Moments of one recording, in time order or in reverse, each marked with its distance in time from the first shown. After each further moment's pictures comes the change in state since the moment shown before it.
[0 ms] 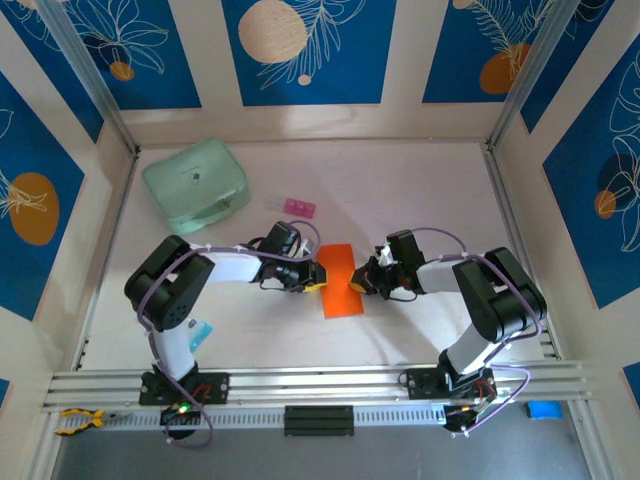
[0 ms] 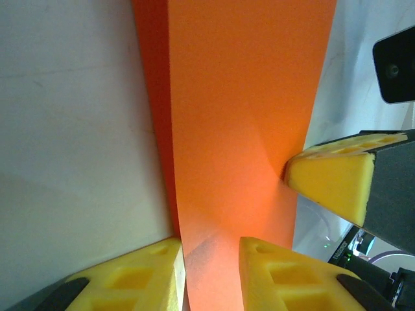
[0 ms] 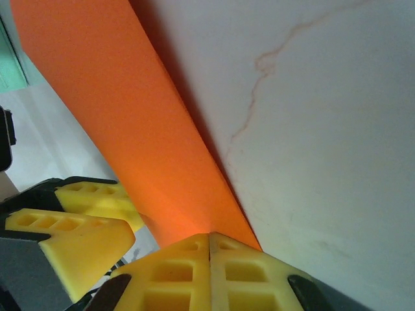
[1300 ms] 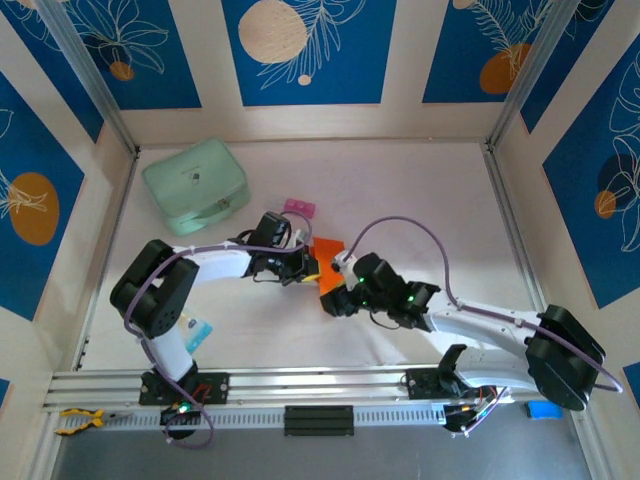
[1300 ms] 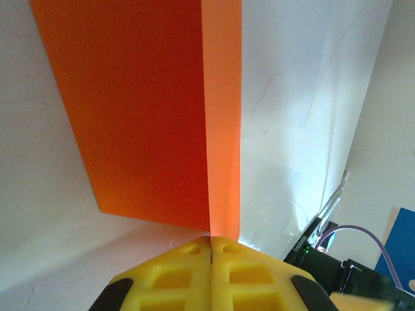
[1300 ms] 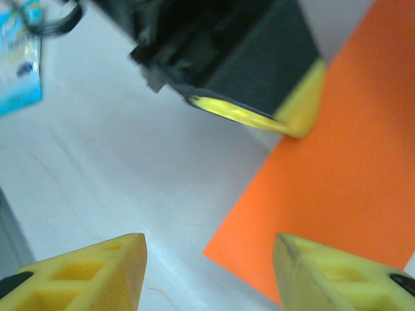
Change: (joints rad) left arm 0.070 -0.082 0.006 -0.035 0.069 -0.026; right arm 0.570 -0.460 0.018 -0.219 0.612 -0.727
